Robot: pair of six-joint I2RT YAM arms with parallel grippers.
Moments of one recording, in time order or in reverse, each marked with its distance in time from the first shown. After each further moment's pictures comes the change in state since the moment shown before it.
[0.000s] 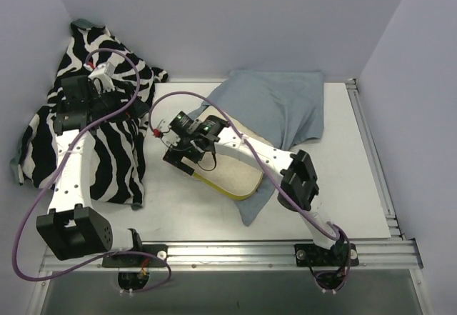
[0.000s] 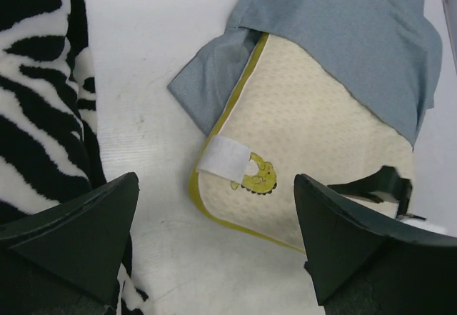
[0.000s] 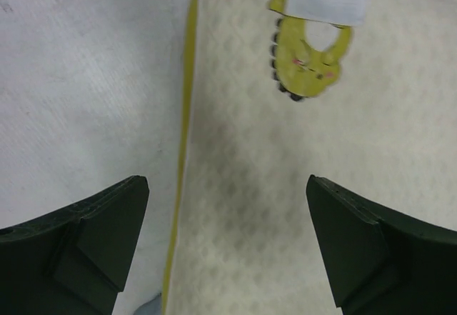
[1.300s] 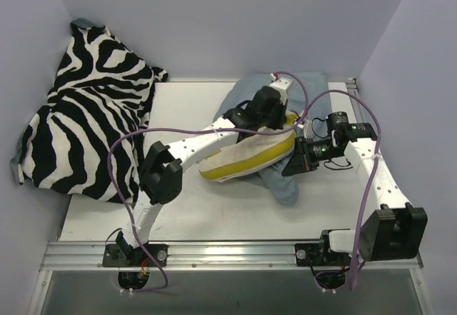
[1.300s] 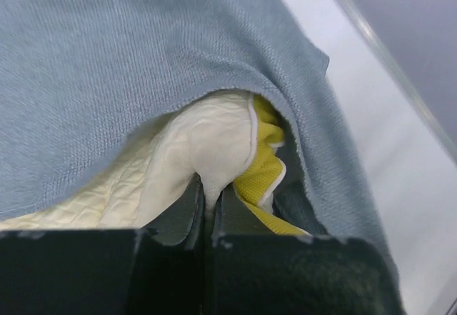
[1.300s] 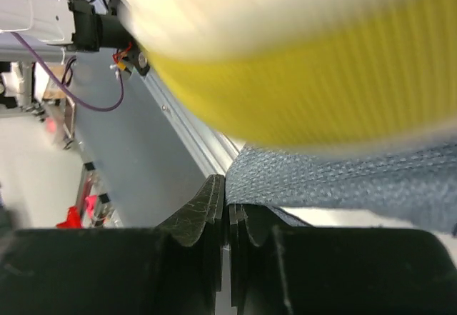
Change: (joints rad) left arm -1.049 0.799 0.632 0.321 -0.610 -0.191; right arm -0.922 -0.841 -0.974 -0.210 -0.992 -0.085
